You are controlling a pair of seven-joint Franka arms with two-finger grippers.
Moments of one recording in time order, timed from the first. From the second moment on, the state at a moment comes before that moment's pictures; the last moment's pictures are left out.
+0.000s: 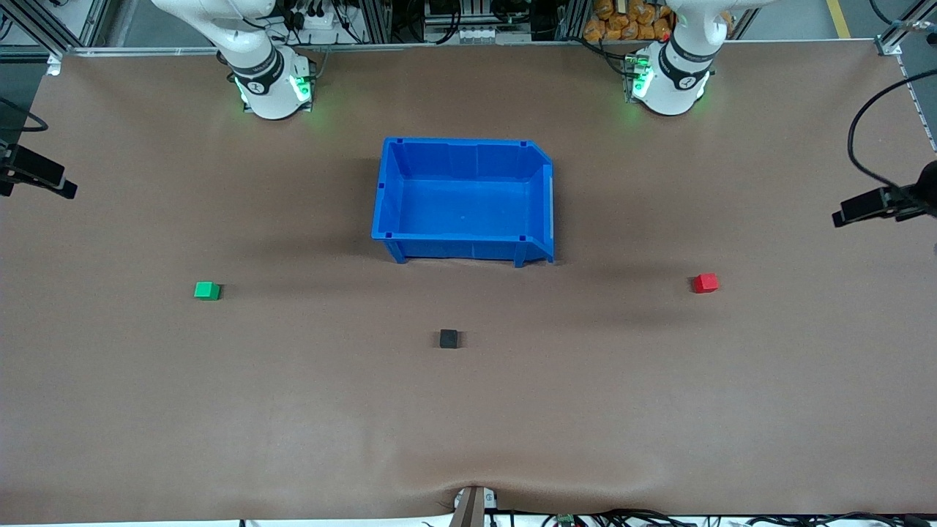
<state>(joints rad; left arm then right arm) 0.09 0.17 -0.01 -1.47 -0.01 1.52 0.00 -0.08 0.05 -0.04 -1.44 0.04 1.44 -0.05</state>
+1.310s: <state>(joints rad) 0.03 0.64 -0.02 -1.55 -0.01 1.83 0.00 -0.08 0.05 -0.04 -1.44 0.04 1.44 -0.05</state>
